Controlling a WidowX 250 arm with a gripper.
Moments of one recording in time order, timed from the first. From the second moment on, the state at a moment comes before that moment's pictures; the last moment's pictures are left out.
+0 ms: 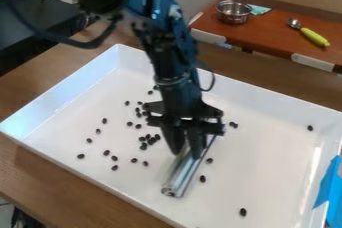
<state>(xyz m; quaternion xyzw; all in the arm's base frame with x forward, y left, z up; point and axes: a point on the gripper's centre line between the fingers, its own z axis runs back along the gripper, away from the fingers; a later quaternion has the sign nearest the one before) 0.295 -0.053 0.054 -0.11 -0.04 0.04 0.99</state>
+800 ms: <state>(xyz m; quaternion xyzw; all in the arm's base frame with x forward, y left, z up) 0.290 0.059 0.052 -0.08 -0.07 0.07 0.99</state>
